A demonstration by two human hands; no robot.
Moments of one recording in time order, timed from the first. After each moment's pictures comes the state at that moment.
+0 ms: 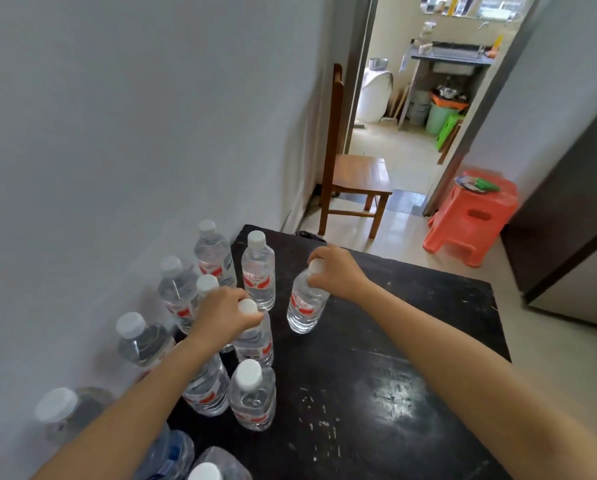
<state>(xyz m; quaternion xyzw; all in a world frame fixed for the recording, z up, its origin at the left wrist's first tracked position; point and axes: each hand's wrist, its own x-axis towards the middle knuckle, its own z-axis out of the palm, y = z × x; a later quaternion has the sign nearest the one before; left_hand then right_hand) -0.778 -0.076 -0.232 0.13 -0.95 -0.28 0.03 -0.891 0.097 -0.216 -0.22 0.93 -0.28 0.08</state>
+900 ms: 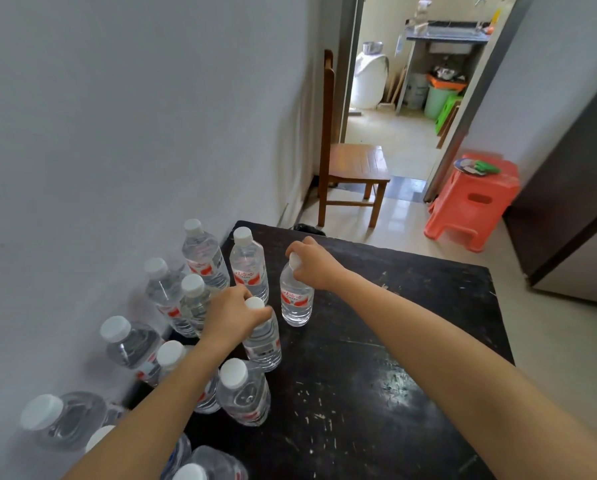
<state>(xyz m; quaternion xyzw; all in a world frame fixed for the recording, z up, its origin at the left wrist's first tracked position) -0.787 -0.041 -0.235 0.21 -0.92 -0.33 0.00 -0.908 0.085 -0.234 -0.24 0.92 -0.26 0.14</state>
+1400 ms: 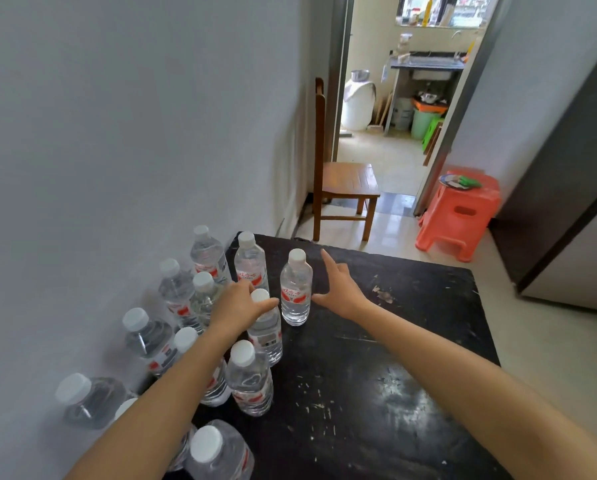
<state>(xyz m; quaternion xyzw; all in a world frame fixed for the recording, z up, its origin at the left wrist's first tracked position) -0.774 -0.041 -0.224 0.18 -0.94 -0.30 -0.01 -0.848 0.137 -0.239 -0.14 0.93 -0.33 0.12</state>
